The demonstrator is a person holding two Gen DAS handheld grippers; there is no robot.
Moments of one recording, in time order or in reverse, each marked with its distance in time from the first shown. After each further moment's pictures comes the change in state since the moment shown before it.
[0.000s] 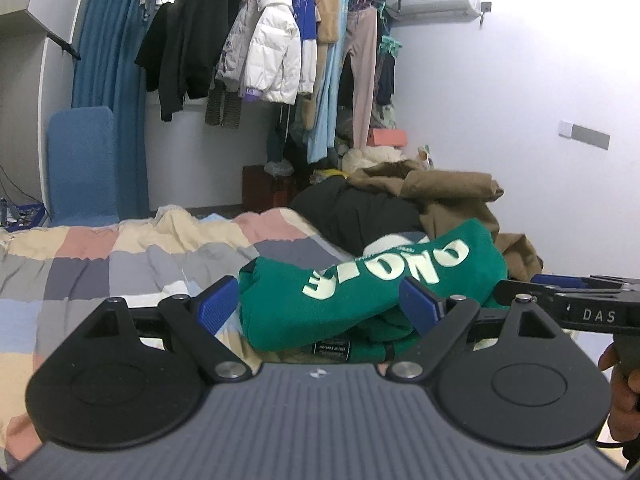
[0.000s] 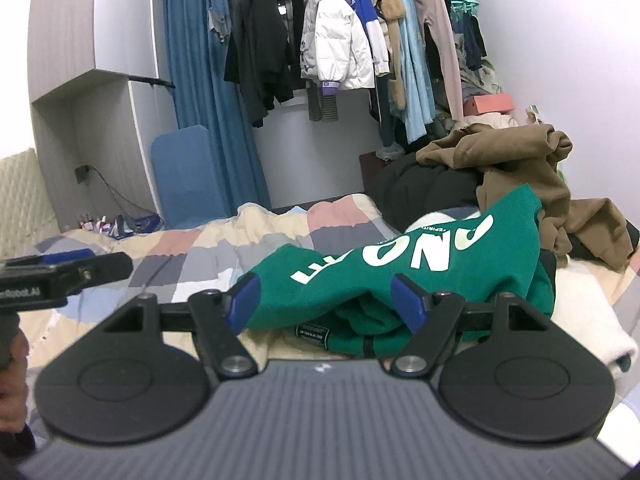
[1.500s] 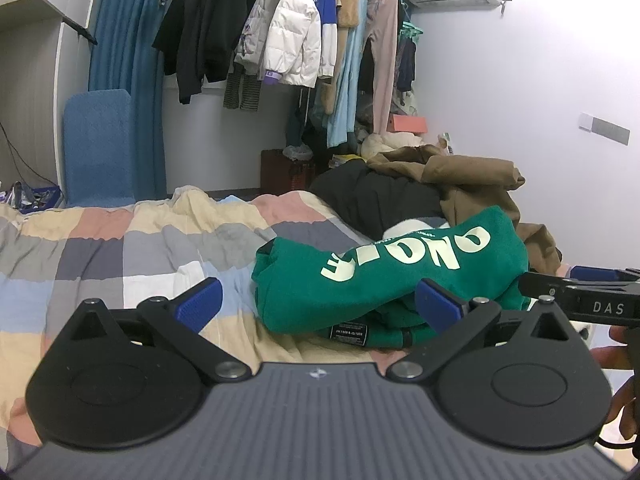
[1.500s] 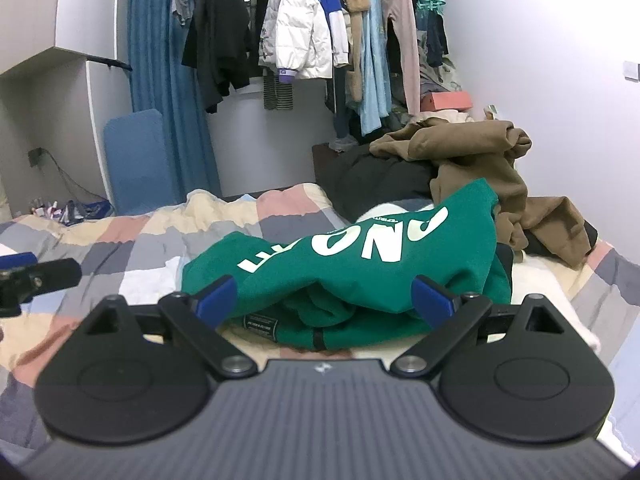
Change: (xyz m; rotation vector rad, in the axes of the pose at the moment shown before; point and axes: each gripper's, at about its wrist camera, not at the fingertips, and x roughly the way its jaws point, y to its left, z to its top) left arm 0.014 0.003 -0.009 -0.027 0.038 0.054; right arm 0.014 0.001 -0.008 -0.026 0.027 -0.165
